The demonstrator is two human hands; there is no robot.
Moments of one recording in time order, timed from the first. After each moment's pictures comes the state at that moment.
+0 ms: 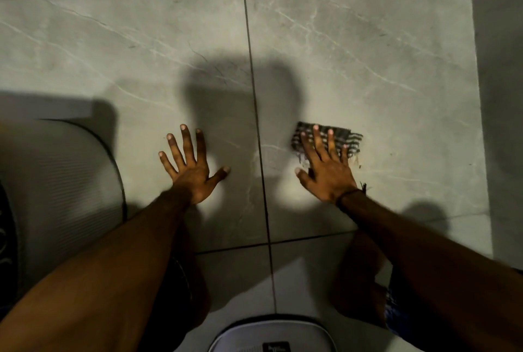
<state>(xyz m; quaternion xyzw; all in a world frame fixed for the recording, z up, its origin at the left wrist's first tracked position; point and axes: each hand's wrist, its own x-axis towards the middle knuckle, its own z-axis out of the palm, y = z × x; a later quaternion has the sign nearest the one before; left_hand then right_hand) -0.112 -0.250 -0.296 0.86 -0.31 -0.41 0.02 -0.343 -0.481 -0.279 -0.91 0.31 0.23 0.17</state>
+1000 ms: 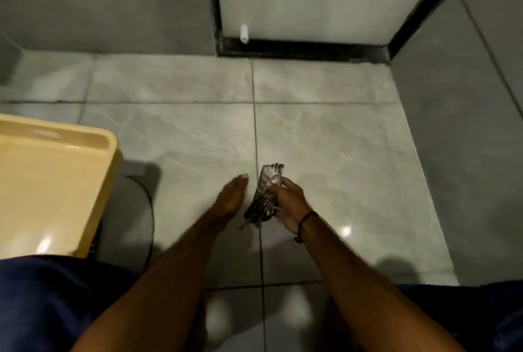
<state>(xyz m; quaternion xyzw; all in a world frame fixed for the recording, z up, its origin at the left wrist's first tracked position) -0.138 -0.322 -0.126 0.77 -0.04 -0.48 0.42 -0.241 -0.427 -0.099 -0.44 0.55 -0.03 0.71</state>
